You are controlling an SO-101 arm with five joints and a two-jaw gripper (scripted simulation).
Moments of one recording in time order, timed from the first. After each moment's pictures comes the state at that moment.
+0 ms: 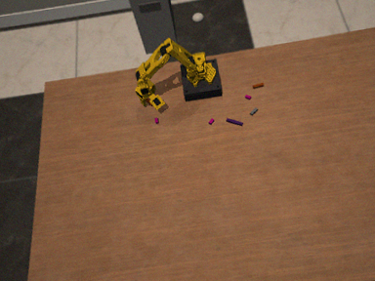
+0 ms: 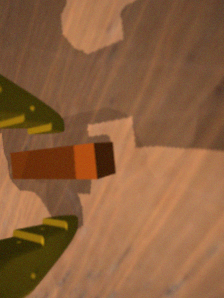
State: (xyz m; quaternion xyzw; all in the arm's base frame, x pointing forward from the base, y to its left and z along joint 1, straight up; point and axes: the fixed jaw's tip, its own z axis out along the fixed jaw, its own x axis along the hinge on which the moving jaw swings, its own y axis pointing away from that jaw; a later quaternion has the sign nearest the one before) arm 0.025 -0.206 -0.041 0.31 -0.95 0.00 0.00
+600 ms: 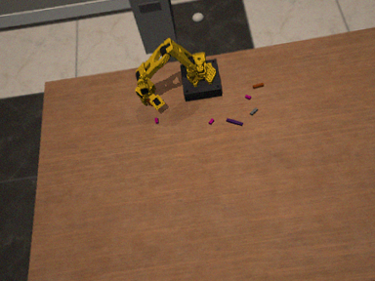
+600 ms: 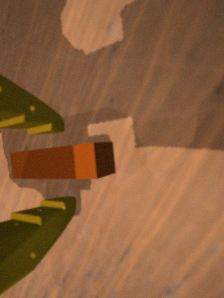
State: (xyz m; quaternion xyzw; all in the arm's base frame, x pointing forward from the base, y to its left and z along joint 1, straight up) arm 0.025 -0.206 -0.041 0.31 -0.95 0.00 0.00
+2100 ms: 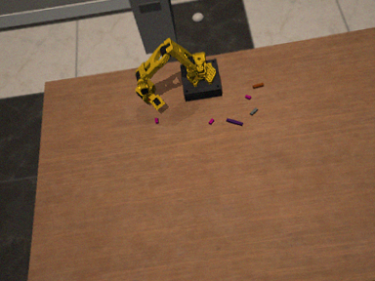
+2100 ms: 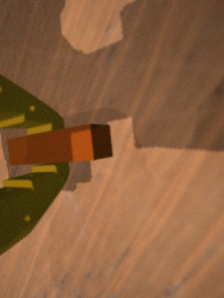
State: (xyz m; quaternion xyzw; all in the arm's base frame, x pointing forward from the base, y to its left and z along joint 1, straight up) arm 0.025 -0.206 -0.042 0.31 -0.95 0.00 0.00
